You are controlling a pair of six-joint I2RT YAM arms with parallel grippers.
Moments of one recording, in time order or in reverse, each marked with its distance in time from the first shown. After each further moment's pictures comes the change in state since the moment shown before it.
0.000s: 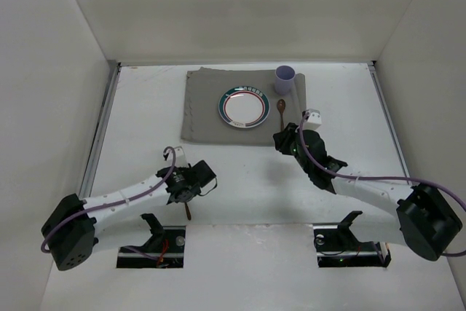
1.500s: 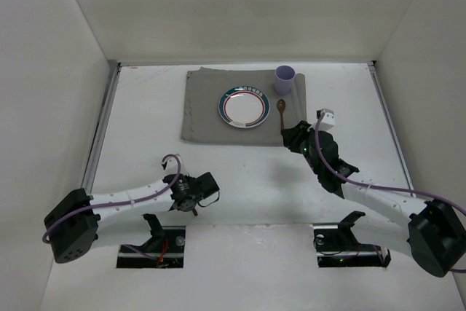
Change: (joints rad) left arm -0.126 0.039 -0.057 -0.028 -0.065 -0.240; right arm -0.067 -0.127 -0.049 0.013 -0.024 0.026
